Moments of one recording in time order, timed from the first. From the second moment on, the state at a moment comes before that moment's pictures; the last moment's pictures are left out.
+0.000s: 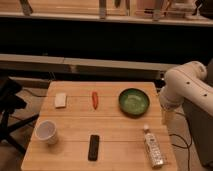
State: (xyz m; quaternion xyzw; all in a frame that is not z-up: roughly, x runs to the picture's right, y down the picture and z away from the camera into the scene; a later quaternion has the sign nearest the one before) arm 0.287 0.107 0.683 -0.28 0.02 0.02 0.96
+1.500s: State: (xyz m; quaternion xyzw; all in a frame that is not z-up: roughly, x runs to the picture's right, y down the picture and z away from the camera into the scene) arm 0.267 0.084 0.698 -0.27 0.00 -0.04 0.96
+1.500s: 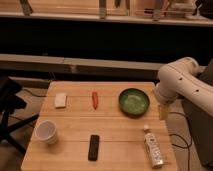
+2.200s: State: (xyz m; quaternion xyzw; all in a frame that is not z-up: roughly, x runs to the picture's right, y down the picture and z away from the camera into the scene) arm 0.262 0.075 0.711 -0.26 -0.01 -0.08 0.96
